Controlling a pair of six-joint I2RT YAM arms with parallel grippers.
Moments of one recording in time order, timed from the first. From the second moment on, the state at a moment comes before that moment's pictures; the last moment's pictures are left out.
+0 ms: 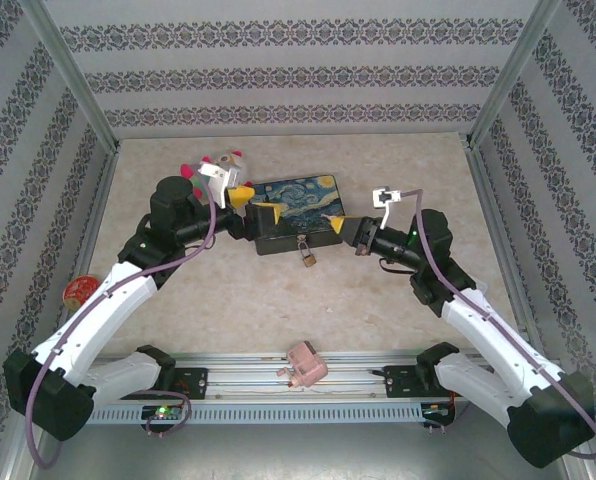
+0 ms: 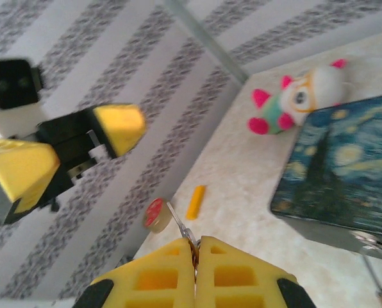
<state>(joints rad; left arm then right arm) -0.43 1.08 0.97 -0.12 0.46 -0.34 0.39 0.91 0.64 0.14 -0.60 0.76</state>
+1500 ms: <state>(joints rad) -0.65 1.56 0.99 0.43 0.58 -0.82 0.30 0.97 0.56 0.24 -0.75 1.09</state>
